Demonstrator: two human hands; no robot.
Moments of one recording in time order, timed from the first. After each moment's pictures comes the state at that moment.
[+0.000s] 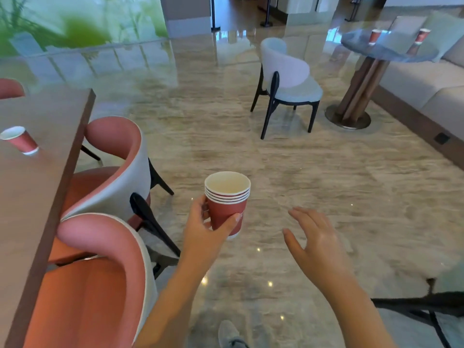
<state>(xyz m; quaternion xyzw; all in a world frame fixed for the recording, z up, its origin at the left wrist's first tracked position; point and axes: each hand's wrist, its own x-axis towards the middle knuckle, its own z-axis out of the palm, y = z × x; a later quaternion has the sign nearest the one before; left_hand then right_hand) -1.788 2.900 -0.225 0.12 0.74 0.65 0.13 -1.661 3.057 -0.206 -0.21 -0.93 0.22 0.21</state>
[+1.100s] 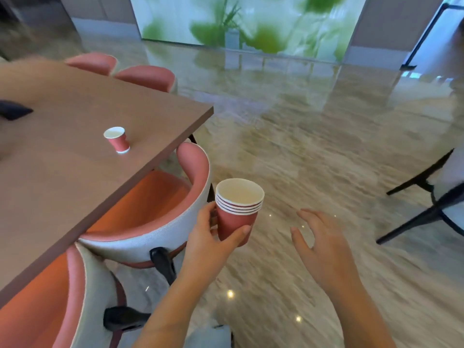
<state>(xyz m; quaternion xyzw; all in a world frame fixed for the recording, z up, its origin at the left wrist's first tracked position) -2.149 3.037 -0.205 -0.13 0.75 0.64 -0.11 -2.184 3.236 -0.190 0.10 -0.95 0.28 0.08</state>
